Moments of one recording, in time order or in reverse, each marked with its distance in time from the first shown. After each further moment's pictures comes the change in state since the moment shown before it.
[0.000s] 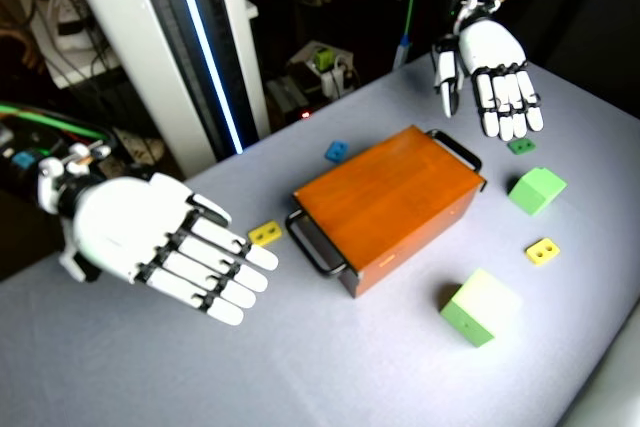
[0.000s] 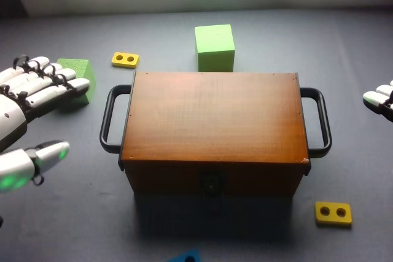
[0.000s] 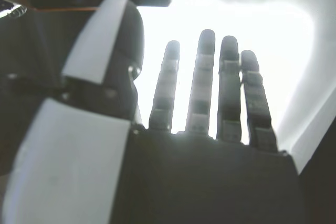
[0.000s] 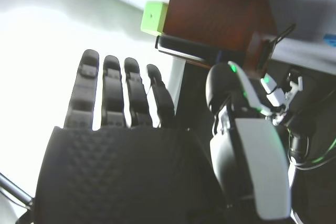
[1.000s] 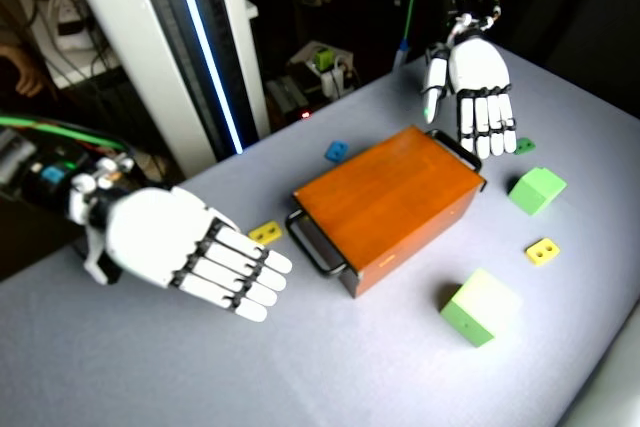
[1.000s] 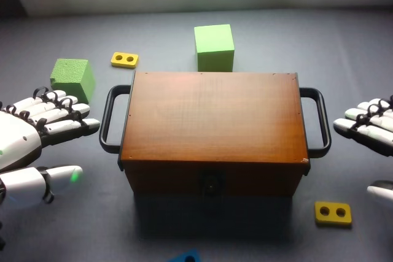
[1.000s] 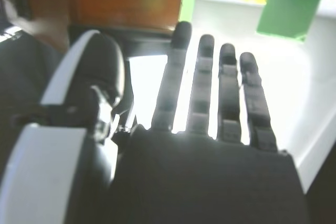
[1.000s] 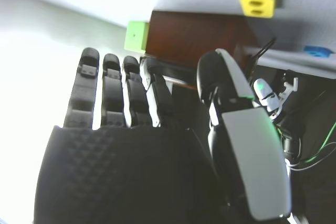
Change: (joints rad) left arm -0.010 -0.039 0.039 0.088 0.143 -0.072; right arm 0.089 -0.087 0.074 -0.058 -0.181 0.018
